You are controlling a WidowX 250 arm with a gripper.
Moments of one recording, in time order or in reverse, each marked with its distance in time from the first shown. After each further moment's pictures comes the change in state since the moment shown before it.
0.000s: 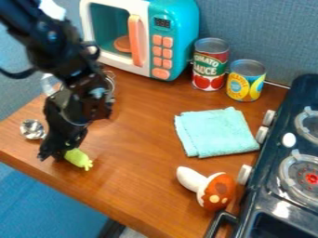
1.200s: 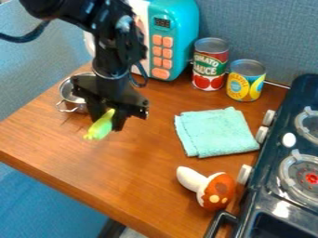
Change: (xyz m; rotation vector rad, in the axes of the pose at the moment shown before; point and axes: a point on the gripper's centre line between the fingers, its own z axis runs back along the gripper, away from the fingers) arm -0.011 -0.037 0.088 -0.318 0.073 -1.201
